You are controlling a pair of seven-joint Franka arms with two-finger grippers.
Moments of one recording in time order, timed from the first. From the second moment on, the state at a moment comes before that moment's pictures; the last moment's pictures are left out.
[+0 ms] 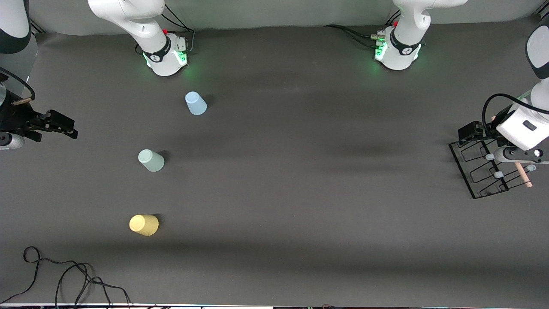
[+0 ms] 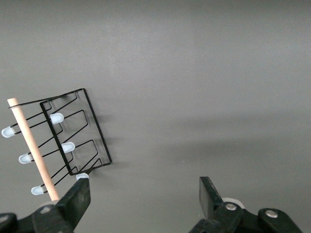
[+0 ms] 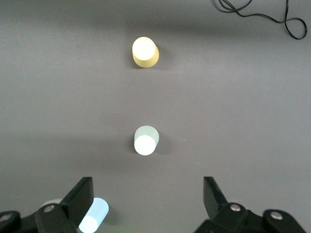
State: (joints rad) left arm -0.03 0.06 0.01 -1.70 0.04 1.72 0.04; right arm 0.02 0.01 -0.06 -1.64 -0.01 1.64 -0.08
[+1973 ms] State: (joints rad) left arm 0.23 0.15 0.03 -1.70 0.05 1.73 0.14; right arm 0.02 0.00 -0.06 -1.64 -0.01 1.64 -0.08
